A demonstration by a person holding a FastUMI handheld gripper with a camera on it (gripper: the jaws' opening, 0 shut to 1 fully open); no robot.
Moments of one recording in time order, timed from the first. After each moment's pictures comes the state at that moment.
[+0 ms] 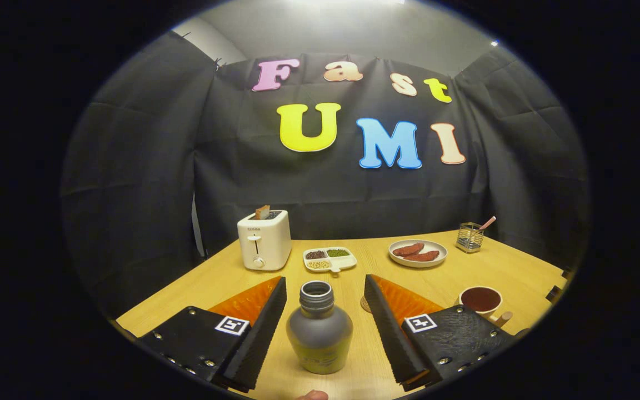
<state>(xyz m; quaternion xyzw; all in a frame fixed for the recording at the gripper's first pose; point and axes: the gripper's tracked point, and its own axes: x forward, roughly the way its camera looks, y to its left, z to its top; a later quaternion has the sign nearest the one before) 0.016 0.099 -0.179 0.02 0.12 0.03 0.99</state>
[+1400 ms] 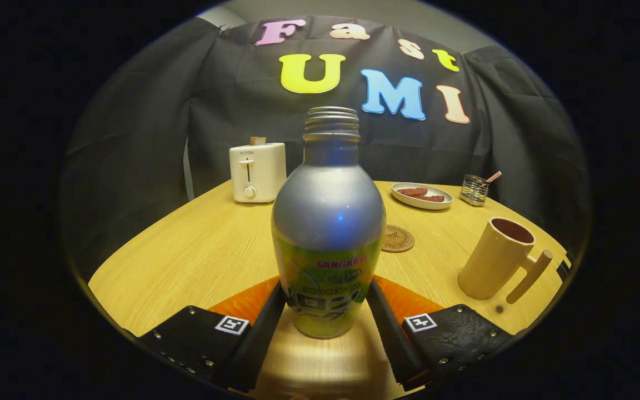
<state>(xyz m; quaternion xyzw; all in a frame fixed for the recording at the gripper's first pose) 0.003 0.111 -0.298 -0.01 0.23 0.01 0.97</state>
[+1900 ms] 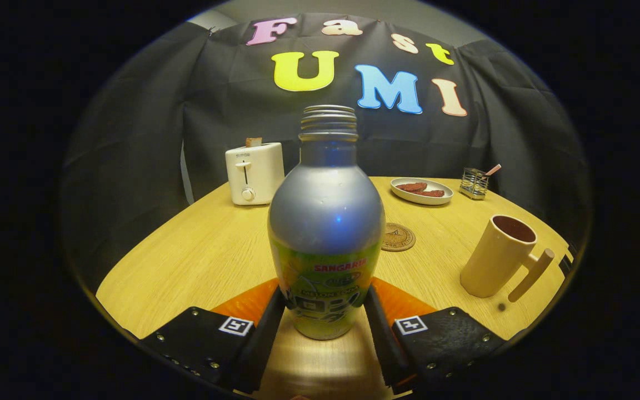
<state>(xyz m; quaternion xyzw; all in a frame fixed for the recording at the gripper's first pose) 0.011 0.112 -0.288 0.03 0.24 0.01 0.97</state>
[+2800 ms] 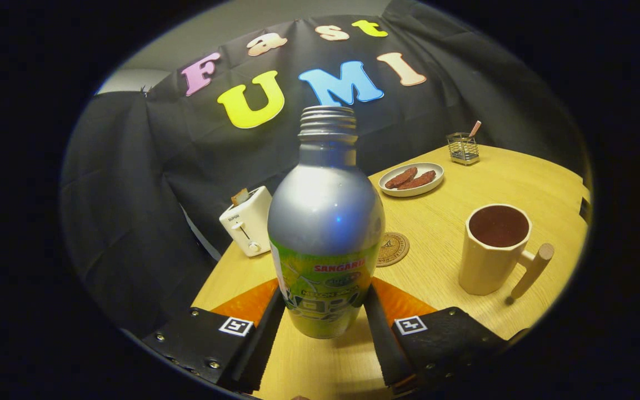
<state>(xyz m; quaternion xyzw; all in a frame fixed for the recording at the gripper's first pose) 0.021 0.072 -0.226 0.24 0.22 0.02 0.95</state>
